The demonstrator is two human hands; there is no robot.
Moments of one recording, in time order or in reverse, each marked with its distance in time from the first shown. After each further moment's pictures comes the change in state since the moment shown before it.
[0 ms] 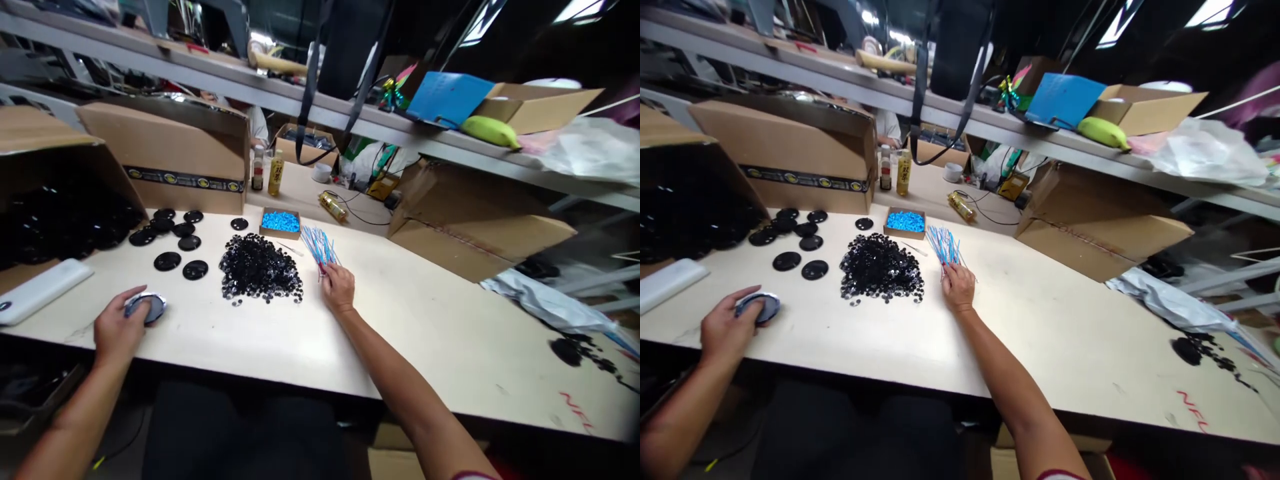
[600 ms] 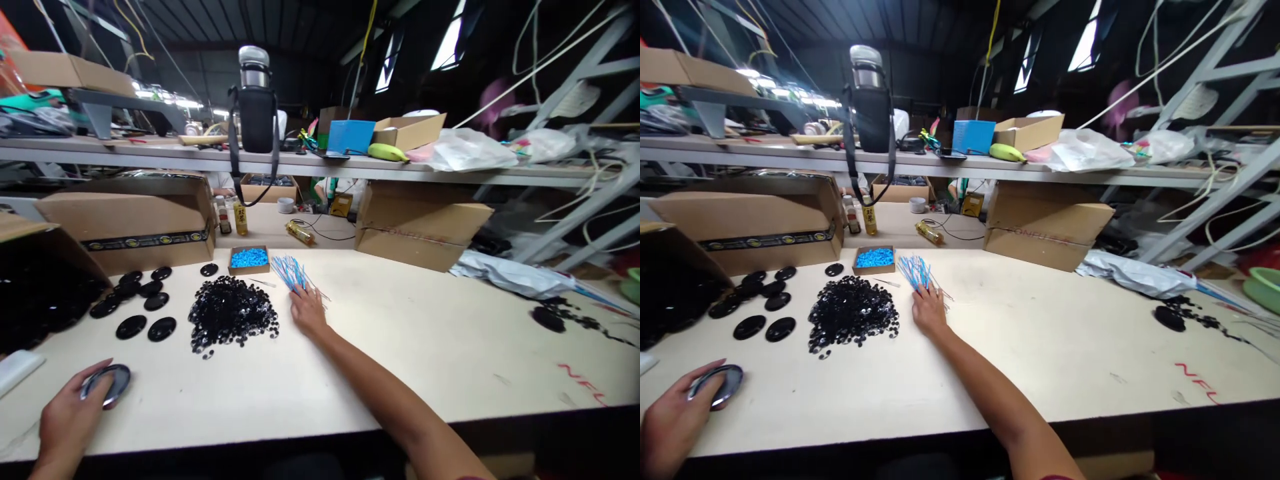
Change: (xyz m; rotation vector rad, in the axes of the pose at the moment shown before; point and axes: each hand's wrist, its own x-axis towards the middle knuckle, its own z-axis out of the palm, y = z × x) left_hand 0.003 0.014 0.004 0.305 0.031 -0.029; right_hand 0.012 -0.020 -0.008 -0.045 -0.340 0.093
